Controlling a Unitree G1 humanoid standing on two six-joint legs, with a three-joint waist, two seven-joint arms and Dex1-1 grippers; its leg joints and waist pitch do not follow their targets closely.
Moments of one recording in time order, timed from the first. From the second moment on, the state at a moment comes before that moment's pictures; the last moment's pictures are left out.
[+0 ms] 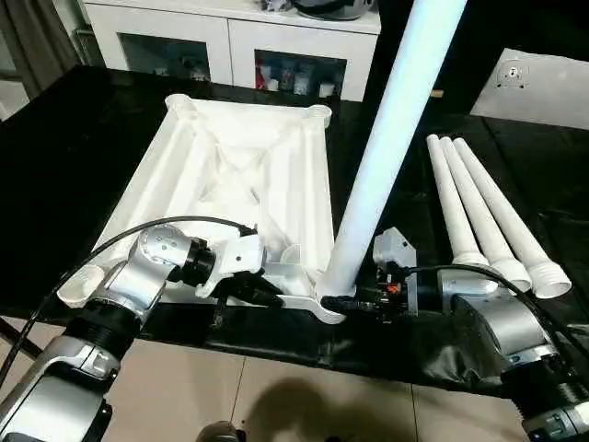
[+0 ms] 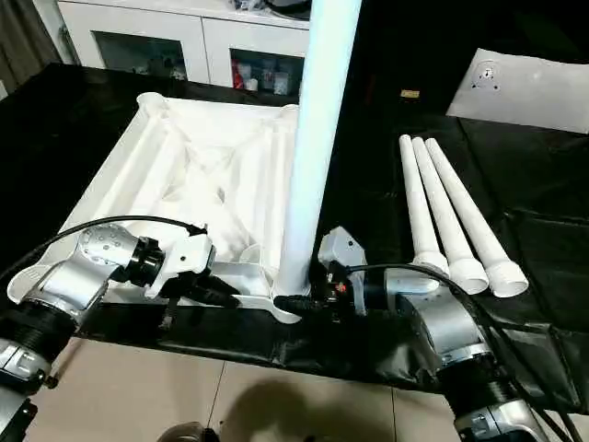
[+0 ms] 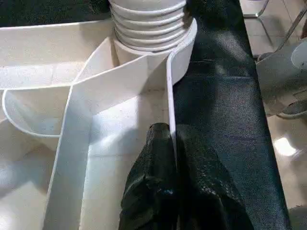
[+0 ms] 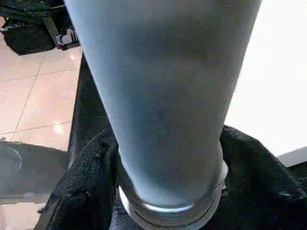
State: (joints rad) left arm -0.60 0.48 -0.38 0.56 0.00 -0.09 -1.40; right arm -0.35 -0.43 0.24 0.25 0.24 0.21 1.14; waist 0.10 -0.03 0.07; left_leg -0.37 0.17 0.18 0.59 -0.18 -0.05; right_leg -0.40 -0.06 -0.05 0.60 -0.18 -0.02
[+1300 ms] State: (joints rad) left arm -0.48 0.27 -0.28 0.32 0.06 0.31 -0.86; right arm -0.33 -0.13 0.04 0.28 0.16 0.27 0.50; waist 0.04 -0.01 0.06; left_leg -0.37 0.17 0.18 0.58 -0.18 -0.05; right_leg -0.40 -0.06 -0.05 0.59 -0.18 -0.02
